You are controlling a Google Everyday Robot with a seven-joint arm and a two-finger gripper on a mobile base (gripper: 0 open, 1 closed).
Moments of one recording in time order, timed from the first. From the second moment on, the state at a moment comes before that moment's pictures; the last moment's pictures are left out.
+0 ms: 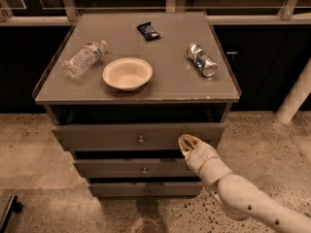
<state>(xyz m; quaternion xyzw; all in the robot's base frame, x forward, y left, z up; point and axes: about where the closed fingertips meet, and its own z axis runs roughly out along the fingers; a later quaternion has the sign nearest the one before) 0.576 -0.130 0.625 -0.34 0.71 -0.05 0.61</state>
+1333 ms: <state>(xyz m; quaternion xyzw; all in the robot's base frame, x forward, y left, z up) 0.488 -0.216 0.630 -0.24 0.77 -0.09 0.59</state>
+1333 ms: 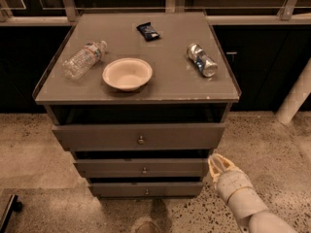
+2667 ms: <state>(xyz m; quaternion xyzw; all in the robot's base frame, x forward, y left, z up) 0.486 -0.218 0.630 -0.24 0.77 -0.09 0.59</state>
